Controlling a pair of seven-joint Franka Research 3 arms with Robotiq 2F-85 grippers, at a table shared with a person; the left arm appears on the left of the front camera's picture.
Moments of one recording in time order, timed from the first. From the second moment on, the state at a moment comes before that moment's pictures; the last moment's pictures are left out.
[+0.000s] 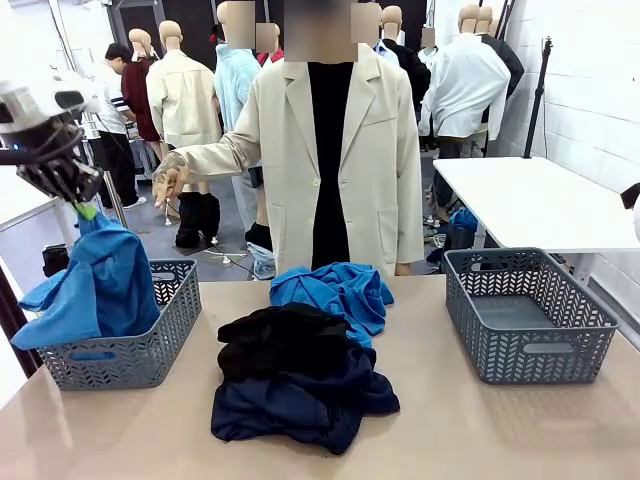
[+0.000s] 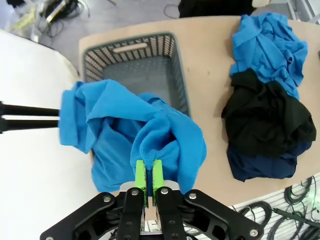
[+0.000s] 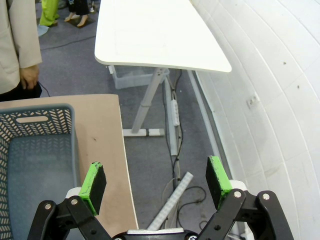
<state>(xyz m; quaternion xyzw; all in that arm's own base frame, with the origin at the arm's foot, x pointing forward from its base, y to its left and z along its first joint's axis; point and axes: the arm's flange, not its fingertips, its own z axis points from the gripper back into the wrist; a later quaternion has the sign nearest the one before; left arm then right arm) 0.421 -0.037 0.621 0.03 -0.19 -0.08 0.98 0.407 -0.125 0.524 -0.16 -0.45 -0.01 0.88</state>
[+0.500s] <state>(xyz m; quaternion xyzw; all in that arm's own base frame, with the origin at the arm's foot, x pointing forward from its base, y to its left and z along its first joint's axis) 0.505 0.021 0.506 -0.05 -0.06 -0.03 1.00 0.407 -0.125 0.524 -0.16 -0.45 -0.01 0.88</state>
